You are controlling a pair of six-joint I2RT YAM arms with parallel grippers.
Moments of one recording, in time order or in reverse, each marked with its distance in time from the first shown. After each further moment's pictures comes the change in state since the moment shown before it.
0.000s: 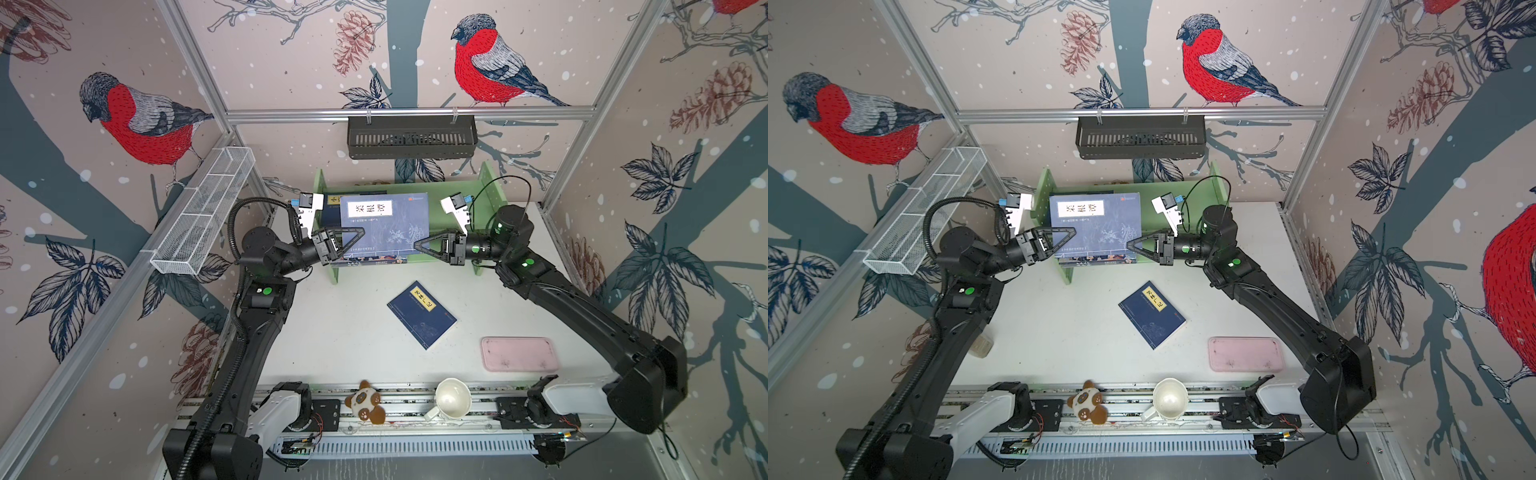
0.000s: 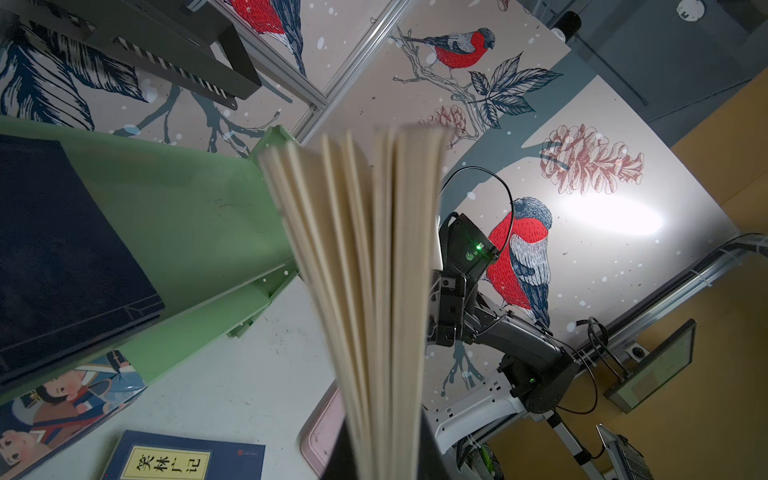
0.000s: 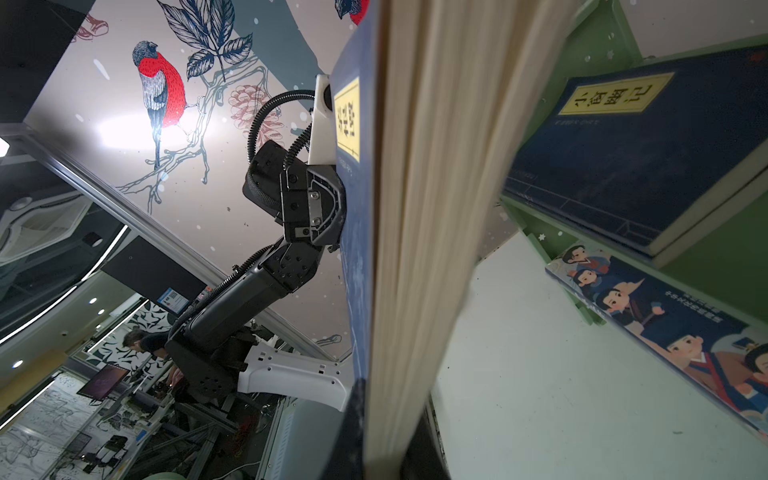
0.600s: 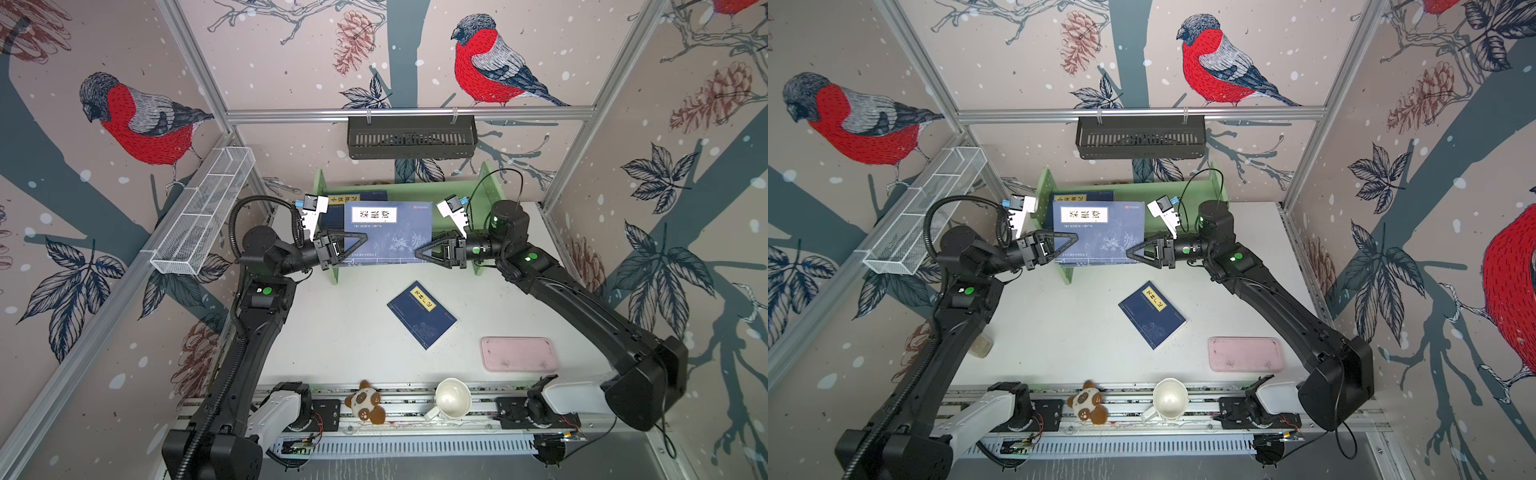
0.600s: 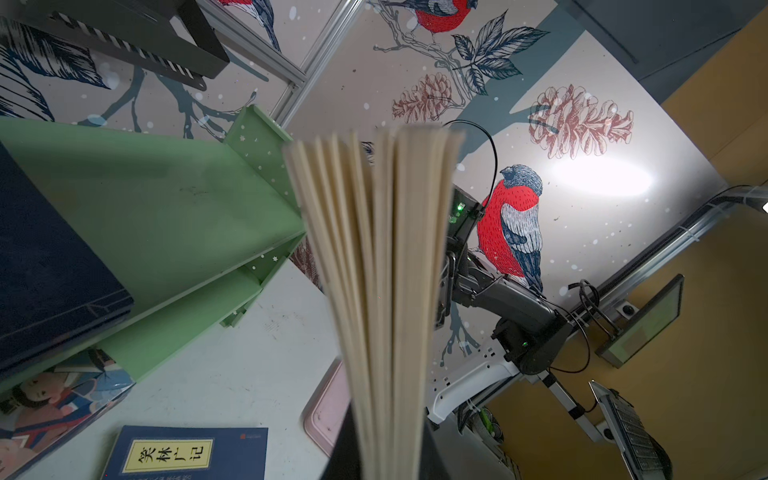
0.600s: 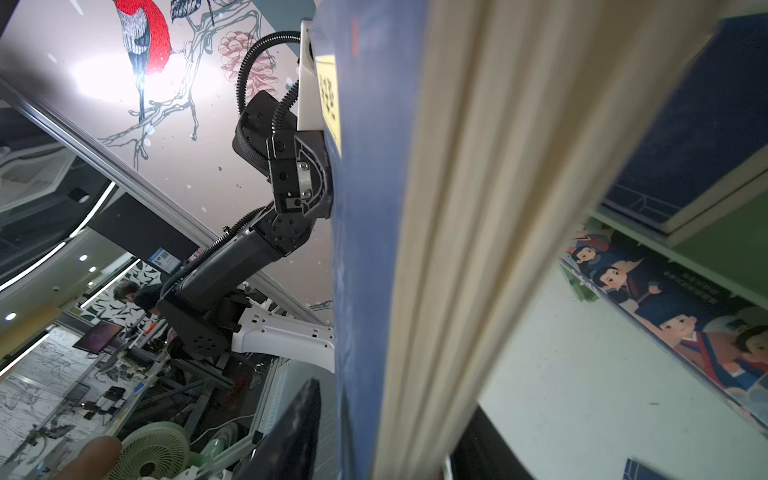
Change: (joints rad) left arm -0.004 0.001 0.010 -0.013 0.061 0.048; right arm -0.010 0.003 0.060 -0.202 -0.067 -0.161
